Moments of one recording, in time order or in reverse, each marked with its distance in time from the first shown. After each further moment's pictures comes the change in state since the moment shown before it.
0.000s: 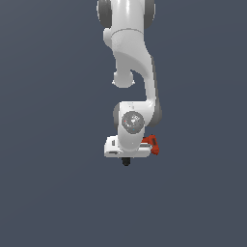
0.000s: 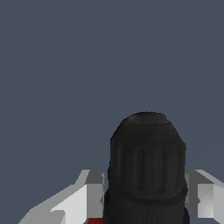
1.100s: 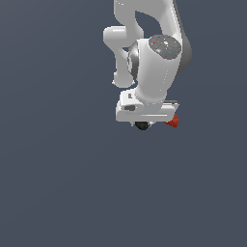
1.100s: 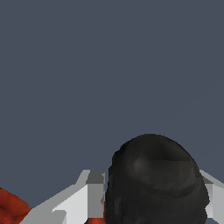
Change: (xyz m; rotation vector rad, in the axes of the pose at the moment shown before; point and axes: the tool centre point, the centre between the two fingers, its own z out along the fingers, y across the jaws) arm -0.062 -0.048 -0.183 -0.002 -0.002 -0.002
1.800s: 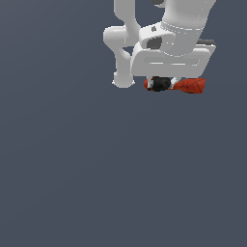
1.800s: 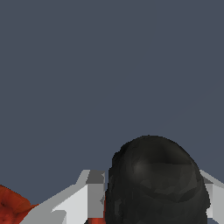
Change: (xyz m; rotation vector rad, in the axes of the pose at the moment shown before) arm -0.046 -0.039 -0.152 -0.001 0.002 0.000
